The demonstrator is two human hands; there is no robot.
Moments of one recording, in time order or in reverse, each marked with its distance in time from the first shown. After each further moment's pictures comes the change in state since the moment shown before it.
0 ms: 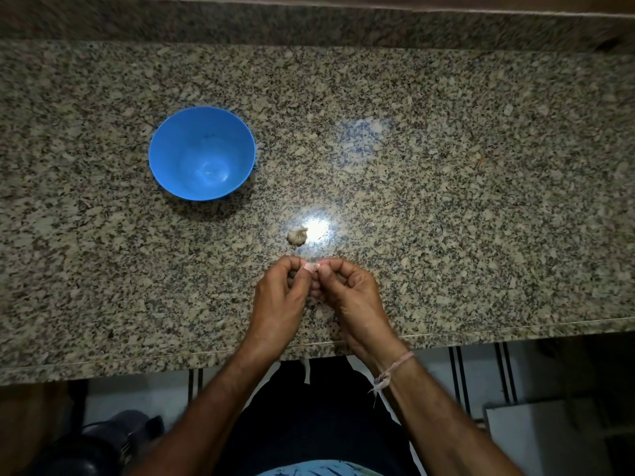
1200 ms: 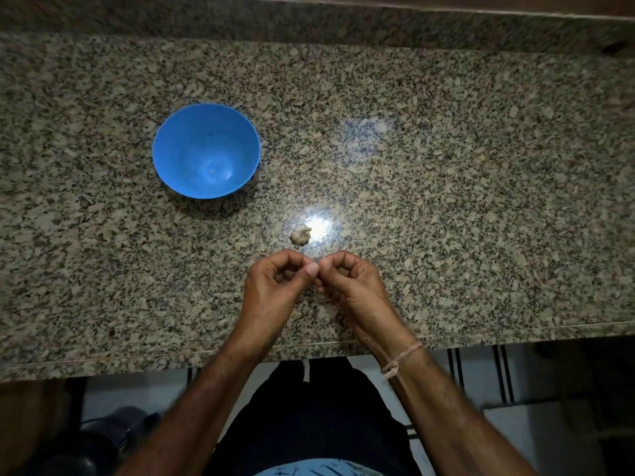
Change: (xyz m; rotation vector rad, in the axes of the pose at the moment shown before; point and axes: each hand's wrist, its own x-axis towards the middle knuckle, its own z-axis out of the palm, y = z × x) left_hand 0.006 0.004 -0.016 -0.216 -0.061 0.101; right_hand 0.010 -0.015 0.001 -0.062 -0.049 0.055
